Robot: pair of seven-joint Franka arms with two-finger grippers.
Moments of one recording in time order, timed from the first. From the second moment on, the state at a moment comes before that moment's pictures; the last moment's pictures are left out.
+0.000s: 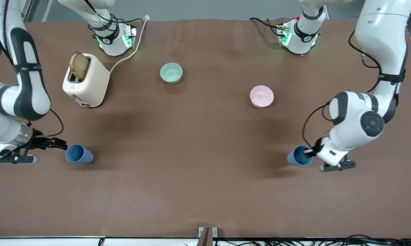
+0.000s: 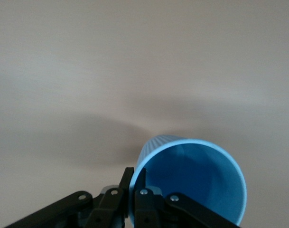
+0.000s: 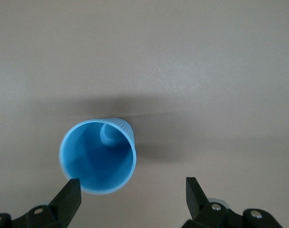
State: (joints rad) left arm -0.04 0.50 -0.22 -1.71 0.01 2.29 -0.39; right arm -0.08 0.46 -0.10 -1.77 0.09 2.22 -0.19
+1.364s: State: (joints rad) left arm -0.53 0.45 -0.22 -1.64 0.24 2.11 -1.14; right arm -0.07 0.50 -0.09 -1.64 0.18 2.11 -0.25
